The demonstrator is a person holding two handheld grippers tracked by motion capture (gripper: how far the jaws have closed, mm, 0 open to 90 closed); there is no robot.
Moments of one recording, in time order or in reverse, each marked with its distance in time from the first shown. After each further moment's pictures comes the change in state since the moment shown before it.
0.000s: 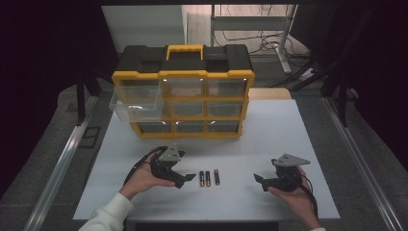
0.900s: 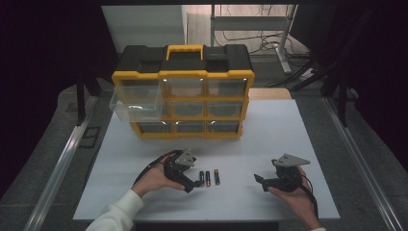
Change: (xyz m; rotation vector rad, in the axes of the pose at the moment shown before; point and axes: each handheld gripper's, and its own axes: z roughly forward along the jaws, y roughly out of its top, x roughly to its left) left arm -0.006 0.006 0.039 0.096 -0.094 0.080; right arm -0.001 -0.001 0.000 0.006 -0.002 -0.003
